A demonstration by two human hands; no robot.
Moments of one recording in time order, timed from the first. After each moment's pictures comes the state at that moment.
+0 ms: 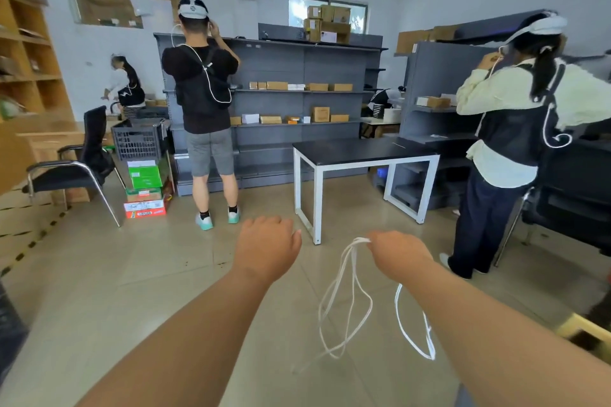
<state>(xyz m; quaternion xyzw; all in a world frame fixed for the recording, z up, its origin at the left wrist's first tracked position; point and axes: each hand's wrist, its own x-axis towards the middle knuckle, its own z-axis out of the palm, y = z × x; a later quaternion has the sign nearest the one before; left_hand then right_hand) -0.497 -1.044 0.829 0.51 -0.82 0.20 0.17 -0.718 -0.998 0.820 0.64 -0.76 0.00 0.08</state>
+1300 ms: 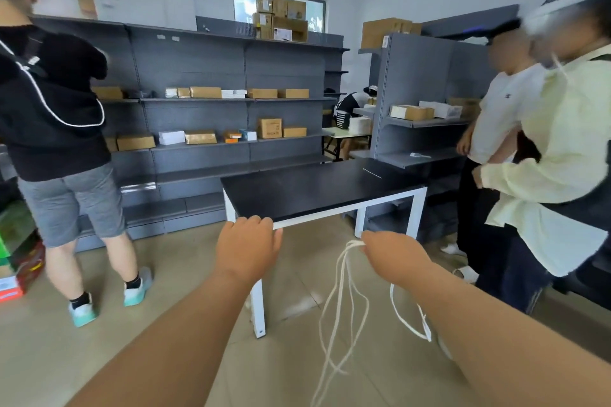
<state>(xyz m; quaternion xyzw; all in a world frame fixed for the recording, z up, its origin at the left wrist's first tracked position) -0.944 -1.710 0.833 0.51 -0.83 0.14 0.19 -1.176 -1.629 0.821 0.62 -0.77 0.00 0.13</state>
